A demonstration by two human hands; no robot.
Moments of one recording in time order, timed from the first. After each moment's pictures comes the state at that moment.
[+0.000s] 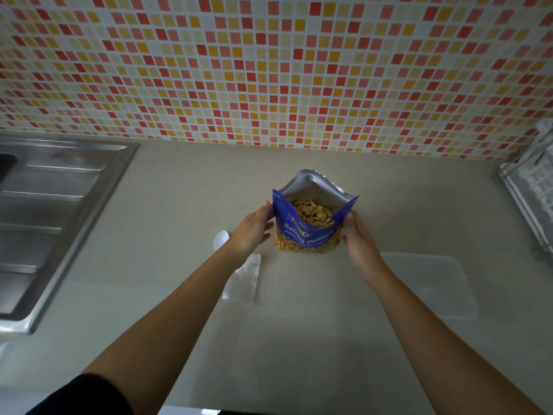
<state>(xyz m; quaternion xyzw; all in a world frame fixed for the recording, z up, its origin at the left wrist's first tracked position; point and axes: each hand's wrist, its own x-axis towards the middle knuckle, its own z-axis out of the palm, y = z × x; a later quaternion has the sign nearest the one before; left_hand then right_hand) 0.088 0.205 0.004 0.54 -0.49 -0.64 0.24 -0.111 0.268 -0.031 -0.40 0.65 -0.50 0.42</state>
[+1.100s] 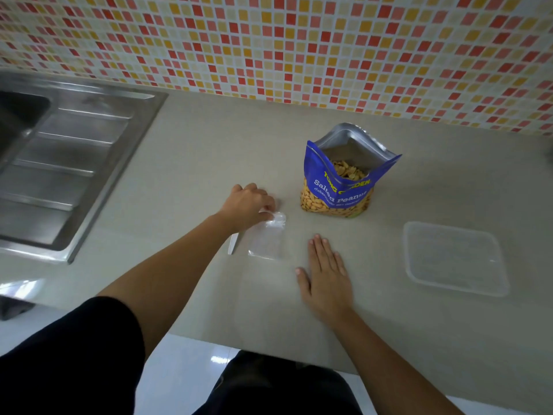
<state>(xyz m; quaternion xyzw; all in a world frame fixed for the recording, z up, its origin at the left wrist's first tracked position) 0.161 0.198 -0.050 0.46 -0.88 -0.11 -0.07 -0.008 0.368 -0.117 -0.68 0.73 -0.07 0.09</state>
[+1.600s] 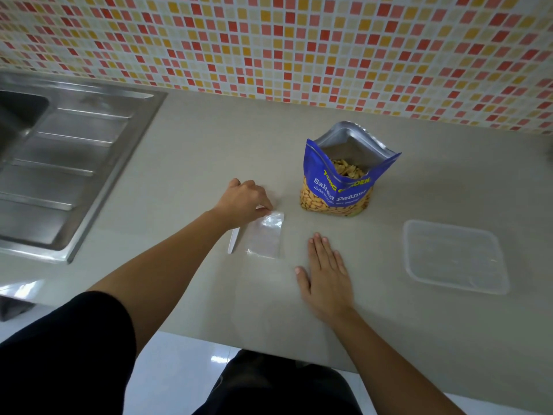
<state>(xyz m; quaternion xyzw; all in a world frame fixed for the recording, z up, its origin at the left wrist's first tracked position) 0.167 0.196 -0.044 0.43 -0.90 -0.08 -0.05 -0.008 0.369 -0.121 -0.68 0.73 -0.09 0.06</state>
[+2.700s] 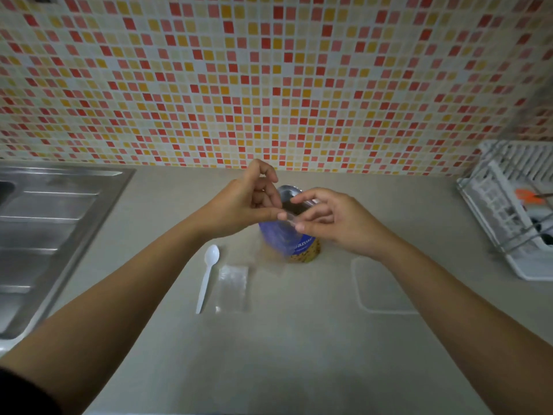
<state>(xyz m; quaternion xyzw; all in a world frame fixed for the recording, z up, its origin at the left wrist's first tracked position) 0.098 0.221 0.134 0.29 -0.77 -0.52 0.24 -0.096 0.302 0.131 -0.61 0.55 -0.36 0.45</state>
